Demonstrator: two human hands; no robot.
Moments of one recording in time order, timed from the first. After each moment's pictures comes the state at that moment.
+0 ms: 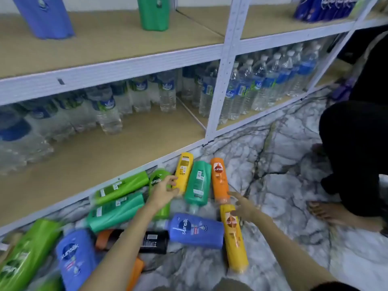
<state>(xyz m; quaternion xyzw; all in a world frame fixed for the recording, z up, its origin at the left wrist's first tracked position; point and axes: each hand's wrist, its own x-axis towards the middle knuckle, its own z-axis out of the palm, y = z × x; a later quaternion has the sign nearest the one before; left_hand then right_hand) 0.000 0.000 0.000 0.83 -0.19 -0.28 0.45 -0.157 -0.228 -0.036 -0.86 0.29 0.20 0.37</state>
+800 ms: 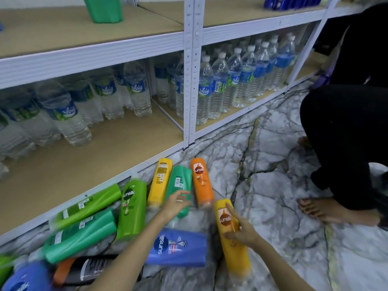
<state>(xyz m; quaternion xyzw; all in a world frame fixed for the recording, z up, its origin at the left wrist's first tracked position) -0.028 -0.105 -0.067 0.79 -0.15 -0.39 0.45 -0.214 -0.265 -0.107 -0.77 0.33 0.09 0.54</state>
